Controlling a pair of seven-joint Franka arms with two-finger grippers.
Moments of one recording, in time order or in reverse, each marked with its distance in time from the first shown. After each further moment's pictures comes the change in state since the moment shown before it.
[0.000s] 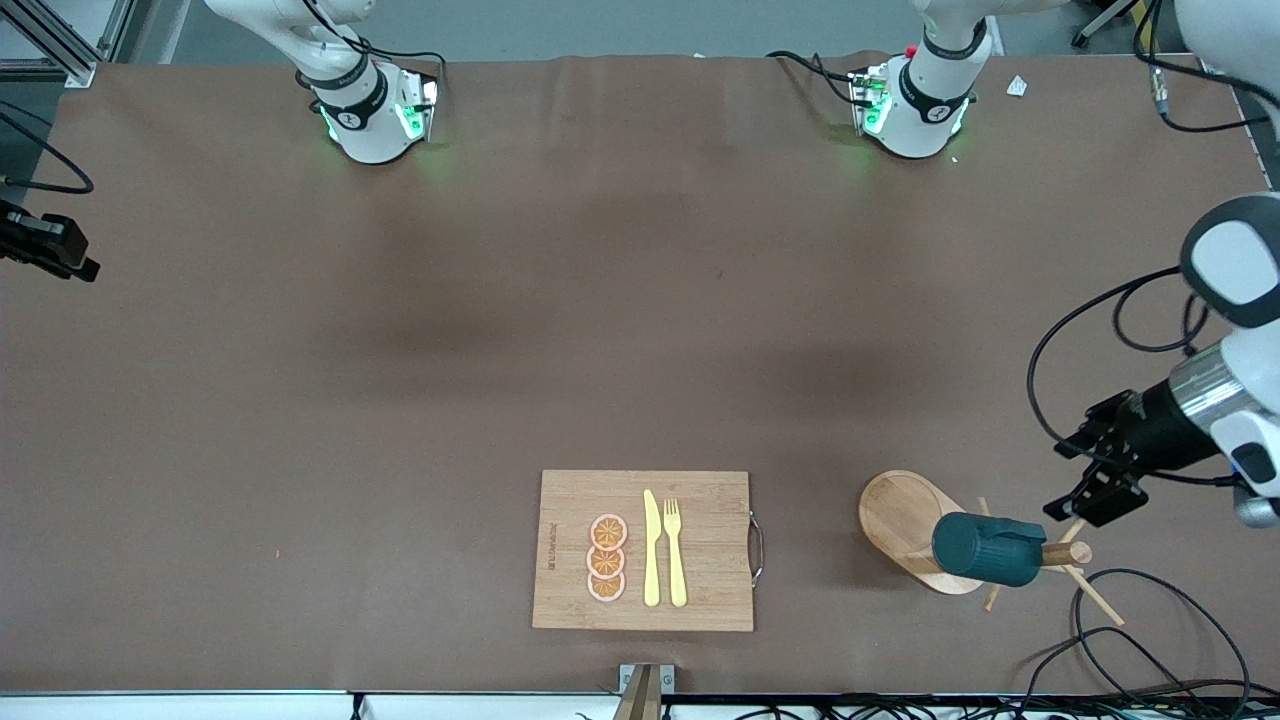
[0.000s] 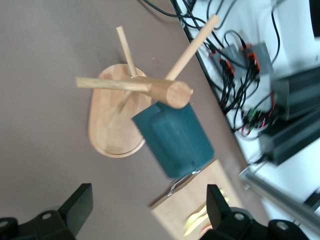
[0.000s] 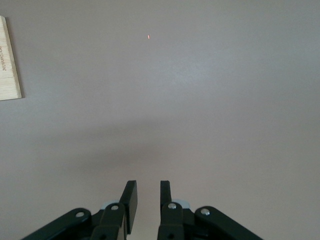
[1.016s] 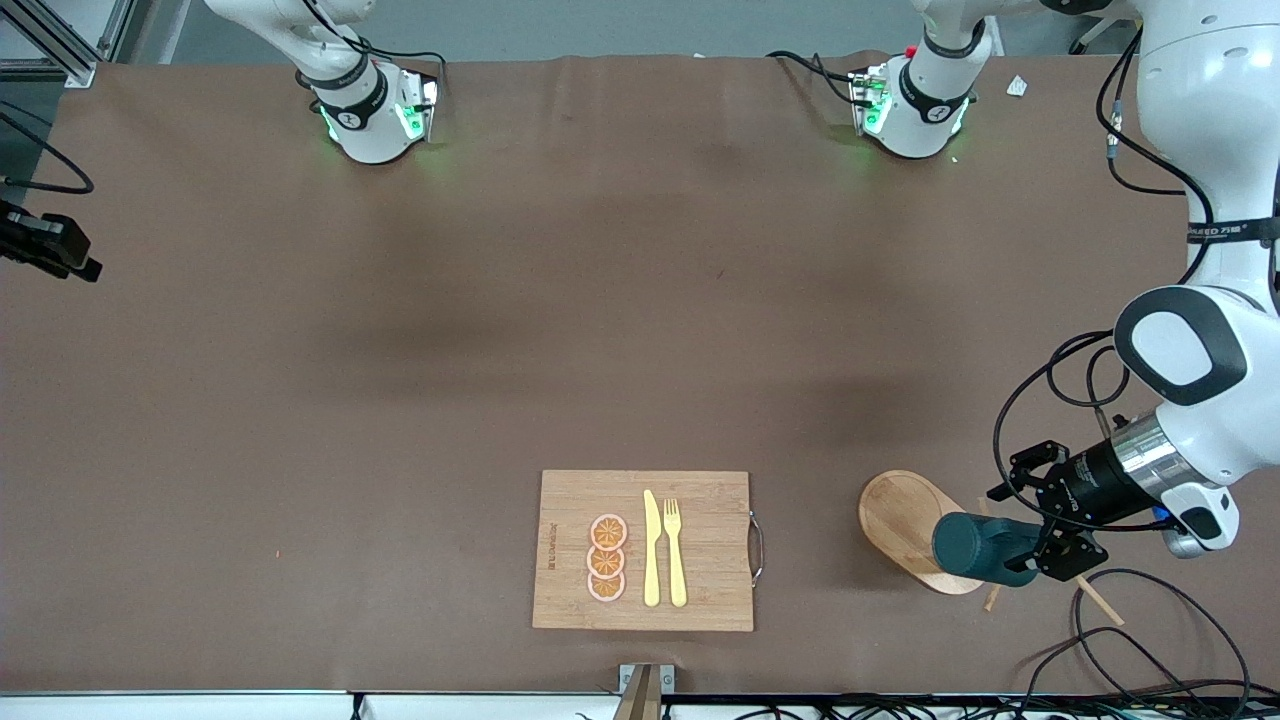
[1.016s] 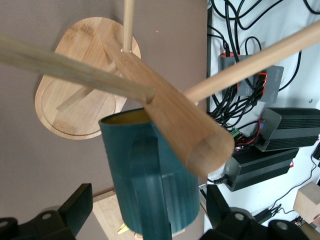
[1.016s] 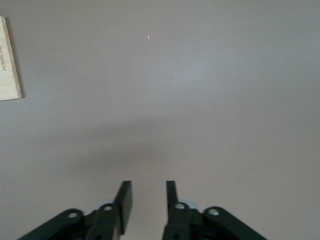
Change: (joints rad) left arm 0.003 0.161 -0.003 0.039 -0.225 0.129 -0.133; right arm 0.000 0.000 0.000 0.000 0.000 0.000 0.002
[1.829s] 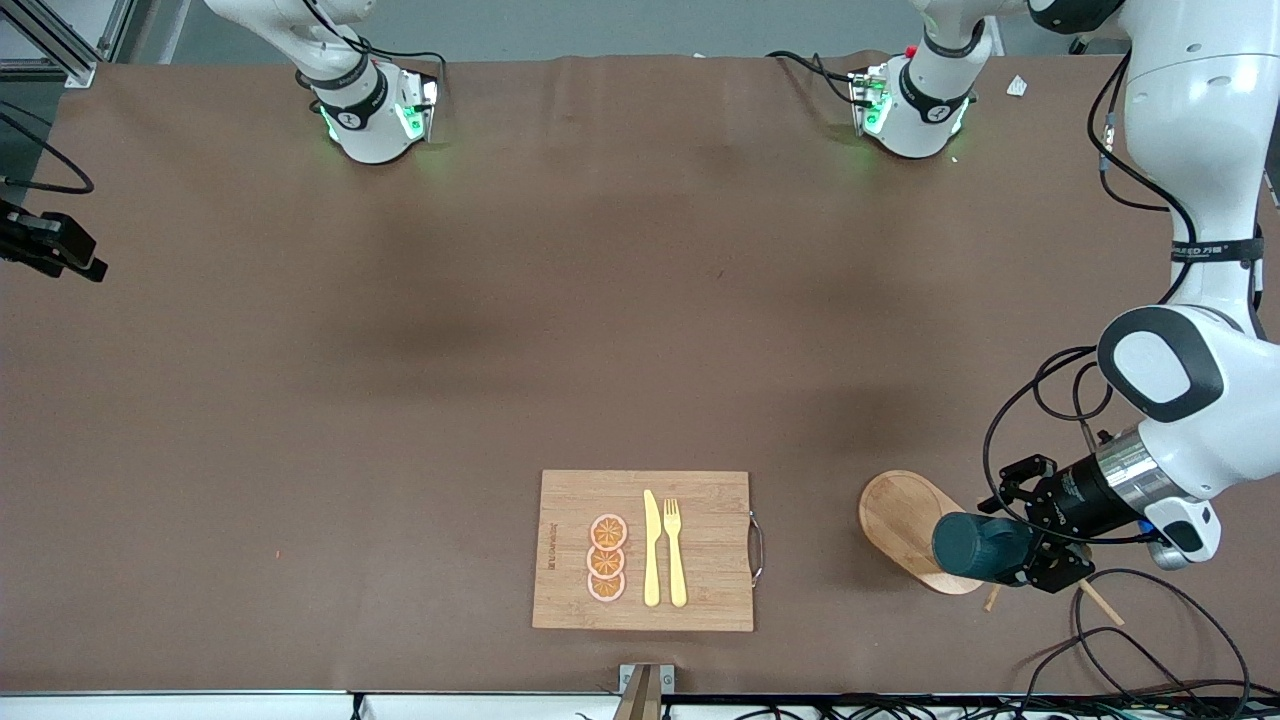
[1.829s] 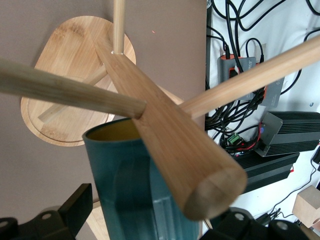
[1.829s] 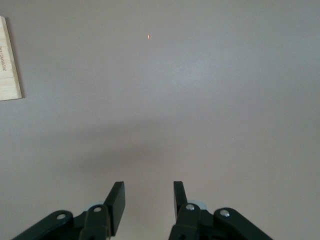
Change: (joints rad) left arm -0.011 0.055 -0.005 0.034 -0.001 0.035 0.000; right arm 0.000 0.000 0.000 0.000 0.000 0.000 0.000
